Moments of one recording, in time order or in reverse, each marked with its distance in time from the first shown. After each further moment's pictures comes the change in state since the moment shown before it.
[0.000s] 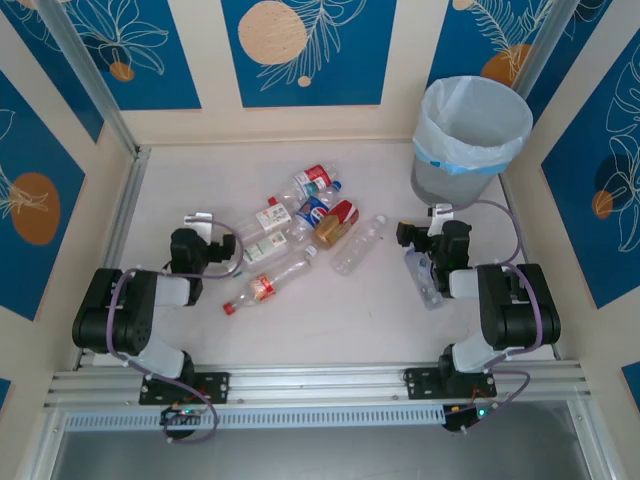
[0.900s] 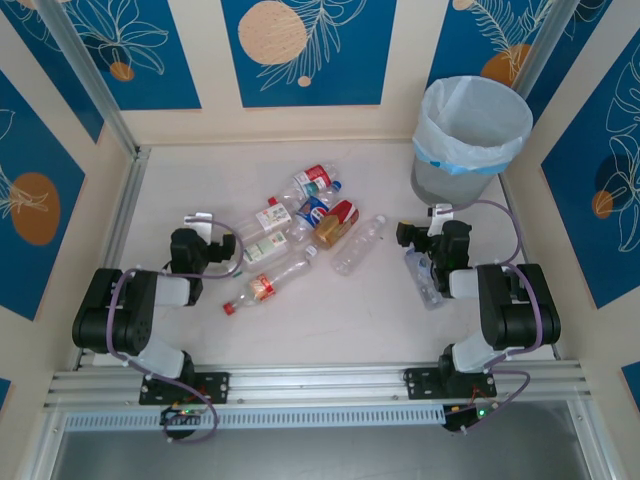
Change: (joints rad) left arm 0.000 0.000 0.000 0.000 0.001 0.000; right arm -0.001 0.000 0.000 0.000 -0.005 0.000
